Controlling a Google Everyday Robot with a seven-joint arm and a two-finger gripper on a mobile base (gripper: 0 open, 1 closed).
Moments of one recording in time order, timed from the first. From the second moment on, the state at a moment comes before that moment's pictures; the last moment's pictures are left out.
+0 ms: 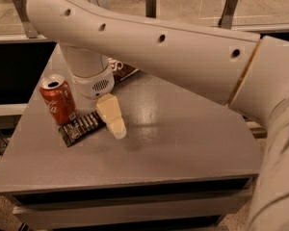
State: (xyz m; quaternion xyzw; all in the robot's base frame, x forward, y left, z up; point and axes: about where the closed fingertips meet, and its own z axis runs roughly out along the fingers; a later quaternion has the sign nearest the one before) arm 0.520 0.097 0.844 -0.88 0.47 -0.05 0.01
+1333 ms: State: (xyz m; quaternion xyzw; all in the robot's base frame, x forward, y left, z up) arm 0.536 0.046 0.911 -0.86 0.49 -0.09 0.05
